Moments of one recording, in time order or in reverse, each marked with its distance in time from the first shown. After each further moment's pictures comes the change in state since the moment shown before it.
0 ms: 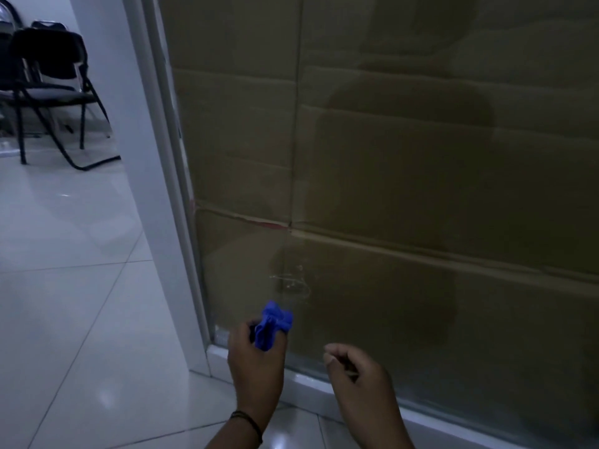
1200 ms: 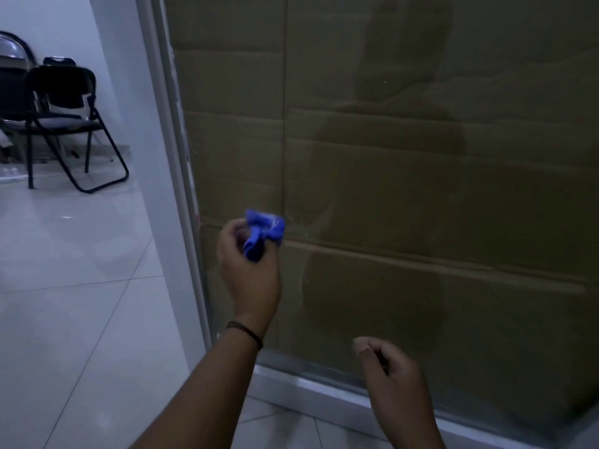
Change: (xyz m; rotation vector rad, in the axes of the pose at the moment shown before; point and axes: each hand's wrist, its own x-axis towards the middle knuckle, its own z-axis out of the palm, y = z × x) left_hand 0.038 0.150 -0.018 -0.387 0.091 0.367; right_hand -0.035 -0.027 -0.054 0.123 0.167 -0.083
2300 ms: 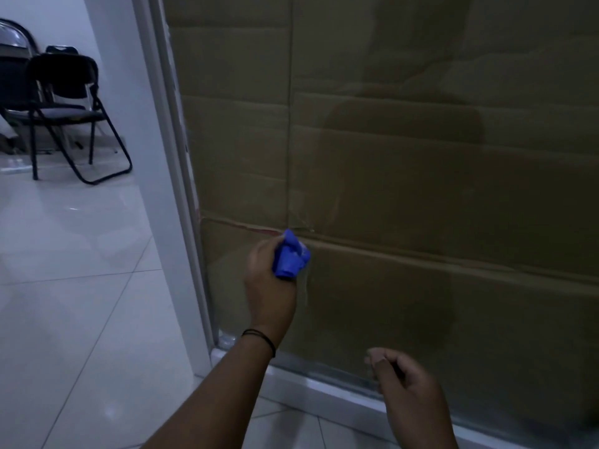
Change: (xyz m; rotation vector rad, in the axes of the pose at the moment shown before) left_hand -0.015 -0.055 0.008 0.181 -0.230 0.157; right_hand 0.011 0.031 0.003 0.066 0.078 0.166
